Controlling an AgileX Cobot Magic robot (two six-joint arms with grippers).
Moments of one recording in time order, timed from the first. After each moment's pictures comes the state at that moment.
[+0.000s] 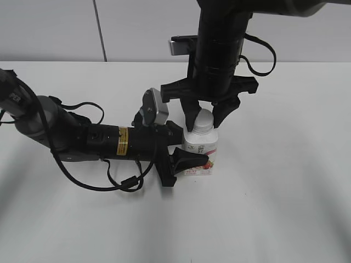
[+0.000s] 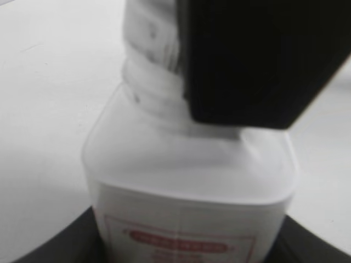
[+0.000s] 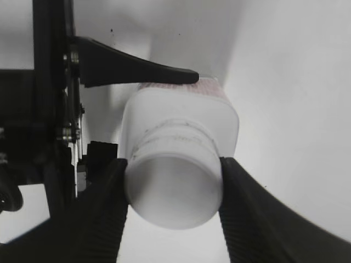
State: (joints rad) left arm -0.44 2.31 -1.10 1.21 -1.04 -0.48; right arm 0.62 2.06 -1.69 0.08 1.20 0.33
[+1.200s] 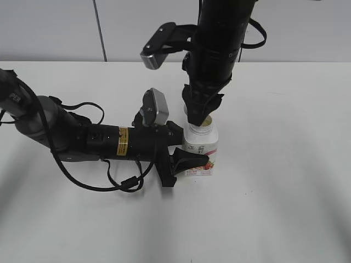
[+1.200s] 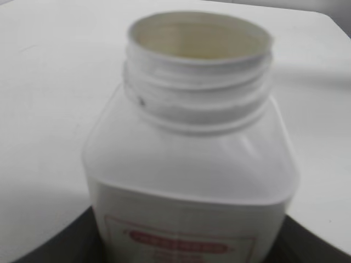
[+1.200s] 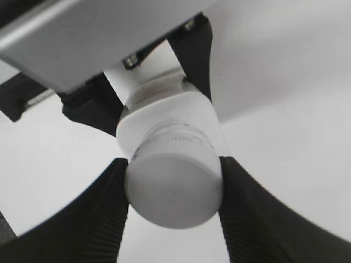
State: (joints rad) left arm -0.44 2.31 -1.10 1.21 -1.04 -0.48; right arm 0.62 2.03 -1.72 0.09 1.21 -0.72
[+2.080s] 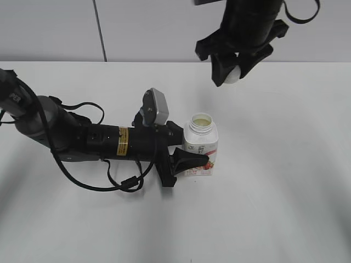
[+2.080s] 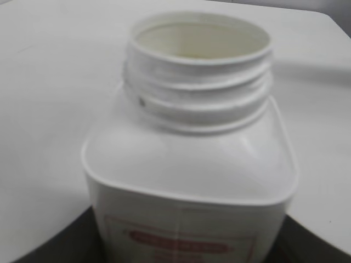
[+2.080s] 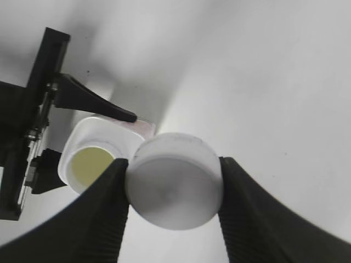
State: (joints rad) left arm -0.44 2.31 -1.10 1.21 -1.04 -0.48; right arm 0.51 1.96 -1.77 0.04 1.22 -0.04
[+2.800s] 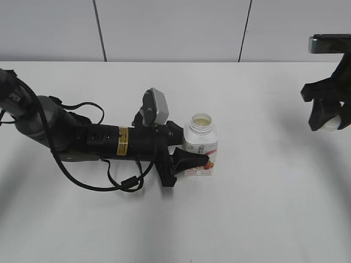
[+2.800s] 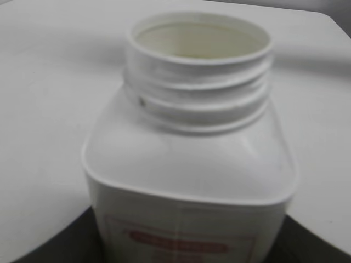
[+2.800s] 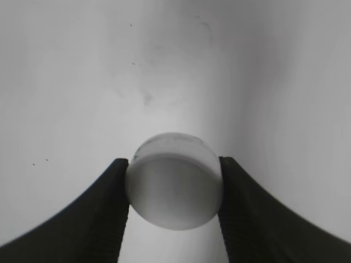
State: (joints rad) left arm -0.44 2.31 -1.10 1.21 -1.04 -0.48; right arm 0.12 1.74 -1.24 0.07 1.03 -0.05
